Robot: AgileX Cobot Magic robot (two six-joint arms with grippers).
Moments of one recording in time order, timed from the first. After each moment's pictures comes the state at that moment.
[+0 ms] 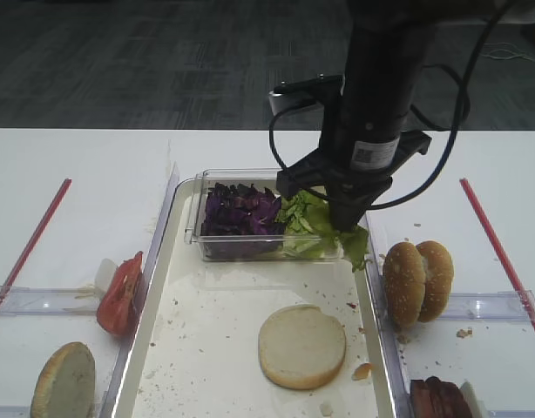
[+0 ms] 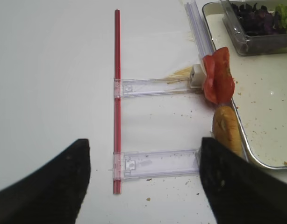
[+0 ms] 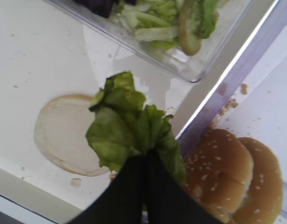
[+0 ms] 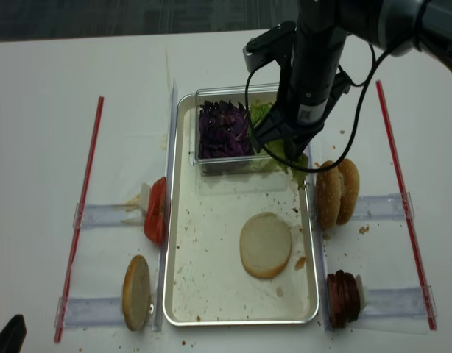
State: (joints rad) left arm -0.04 -0.02 -0.49 0.02 1.18 -0.08; right arm 0.52 1.87 -1.51 0.12 1.23 -0.08
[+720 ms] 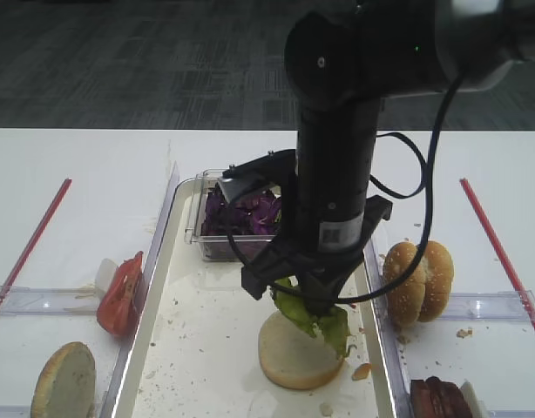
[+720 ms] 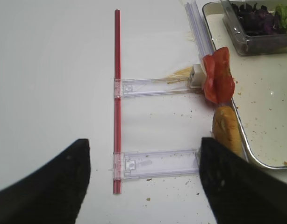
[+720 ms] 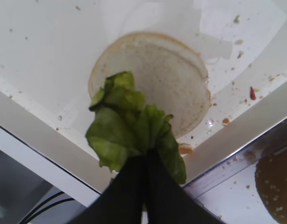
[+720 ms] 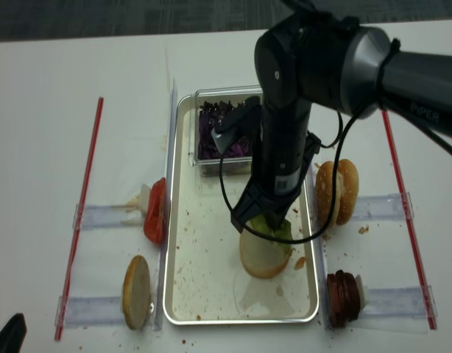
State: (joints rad) left arm -0.04 -0.02 -0.49 0.02 1.18 -0.08; right arm 0.68 1.87 -1.36 0.16 1.22 -0.11
